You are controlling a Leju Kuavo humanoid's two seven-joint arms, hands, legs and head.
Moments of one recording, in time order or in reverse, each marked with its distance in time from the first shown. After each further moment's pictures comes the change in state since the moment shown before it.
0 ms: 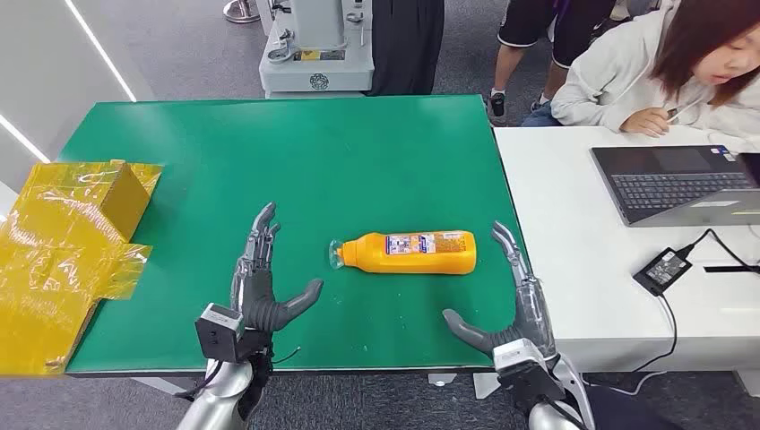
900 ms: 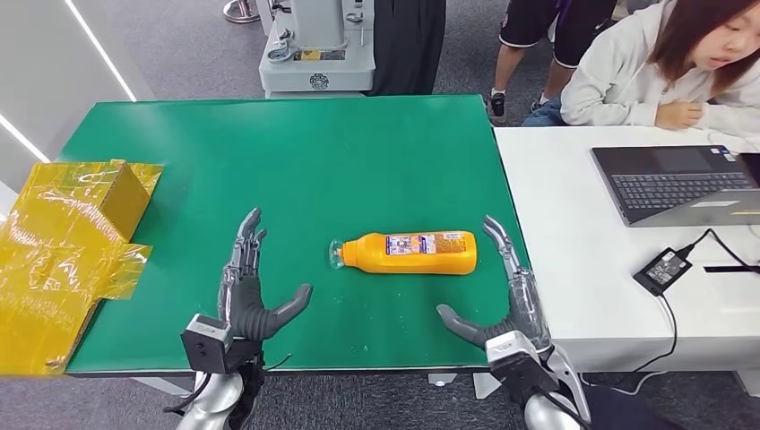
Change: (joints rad) left arm 0.066 0.007 0.022 -0.103 -0.029 0.018 0.043; right arm -0.030 0.009 0.002 0.014 0.010 0.028 0.012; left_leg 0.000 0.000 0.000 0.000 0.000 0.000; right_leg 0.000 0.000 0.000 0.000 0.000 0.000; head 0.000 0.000
